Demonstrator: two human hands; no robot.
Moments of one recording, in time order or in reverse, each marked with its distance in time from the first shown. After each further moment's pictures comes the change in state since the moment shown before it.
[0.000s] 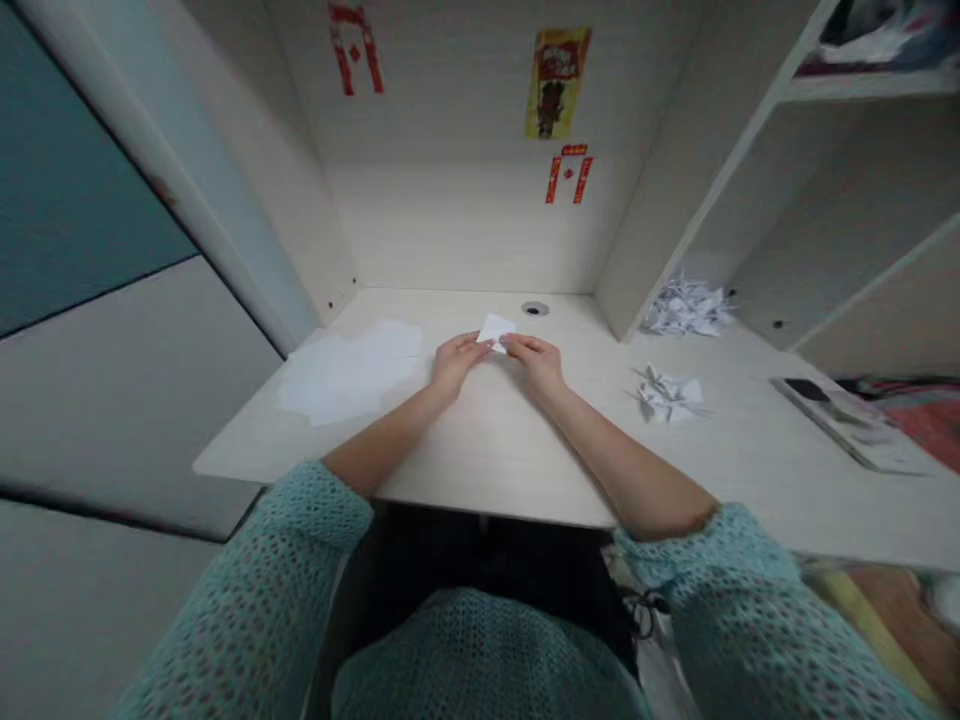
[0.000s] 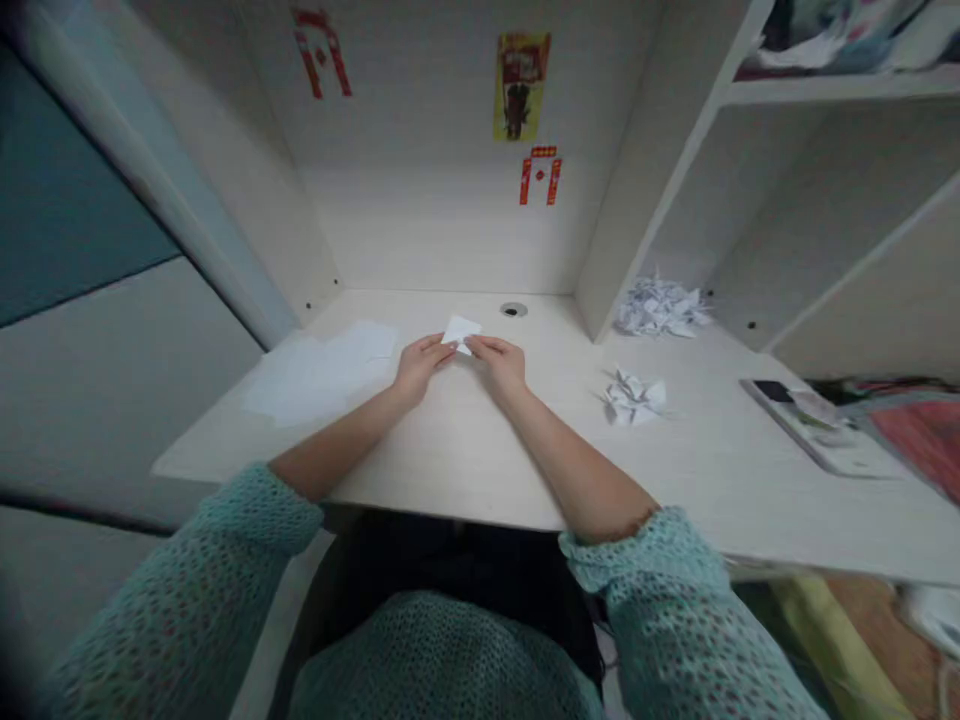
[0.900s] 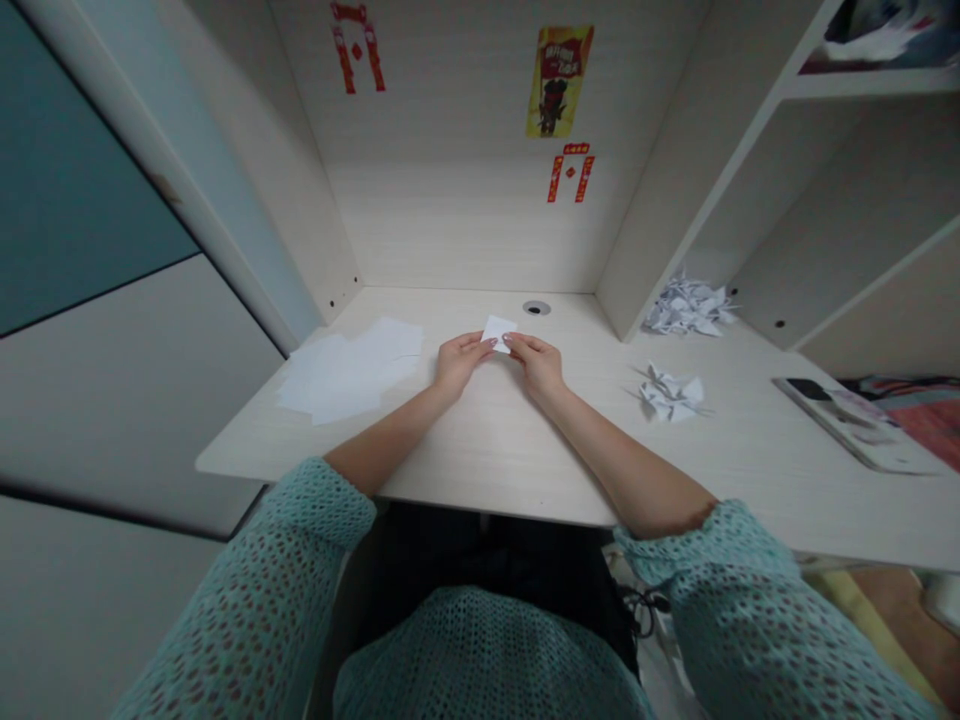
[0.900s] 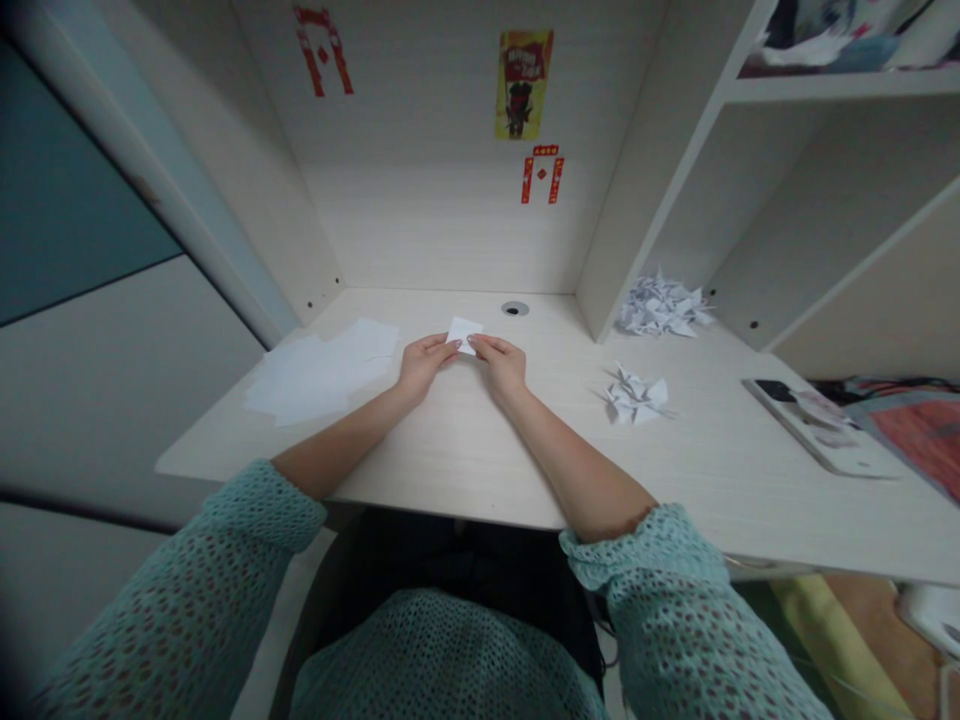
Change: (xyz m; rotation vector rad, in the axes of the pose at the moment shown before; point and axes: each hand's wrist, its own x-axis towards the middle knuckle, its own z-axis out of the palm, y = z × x) left_hand 0.001 -0.002 0.005 0.082 0.022 0.010; right_hand 0.002 0.008 0.001 0.137 0.050 0.076
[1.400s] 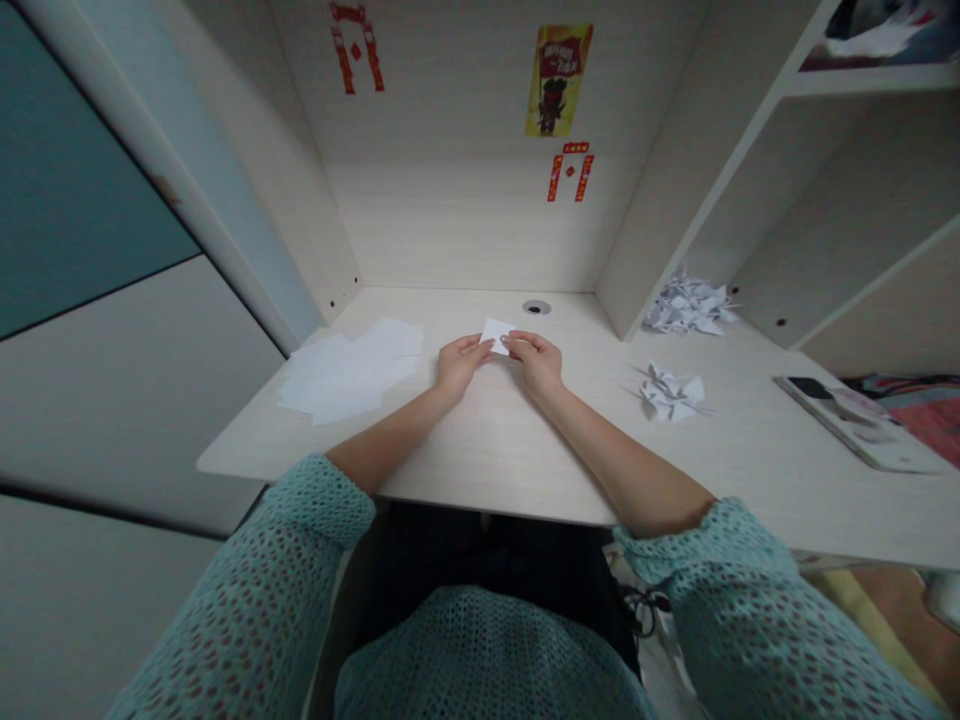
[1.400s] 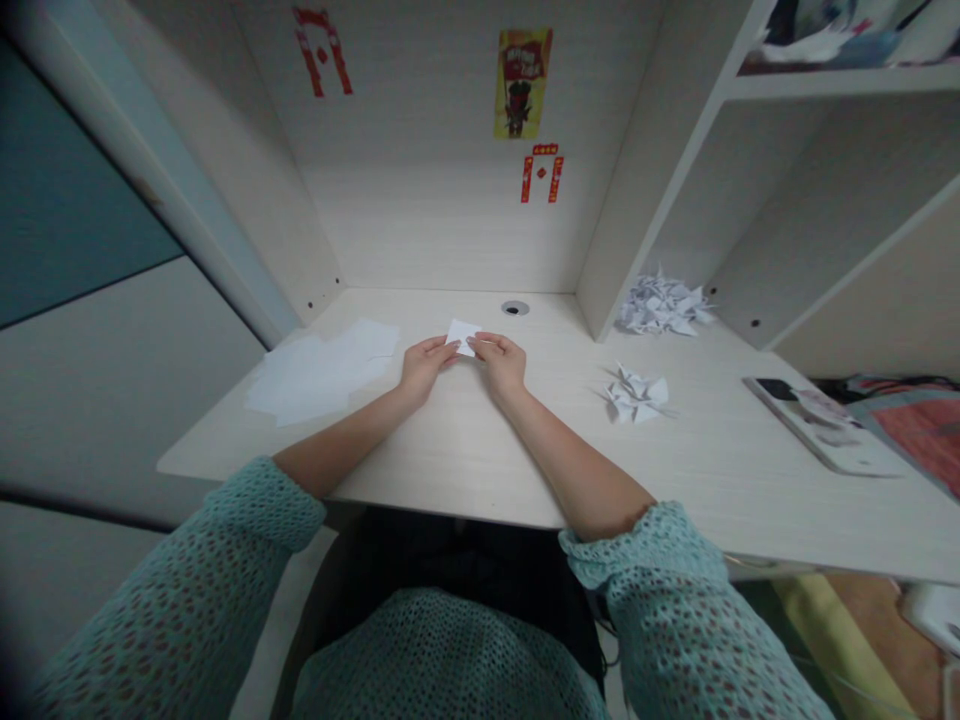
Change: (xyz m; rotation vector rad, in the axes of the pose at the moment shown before) left_hand -0.004 -0.002 0.004 -0.010 0.083 -0.035; right_hand -0.003 -0.002 0.002 -0.073 0.036 -0.043
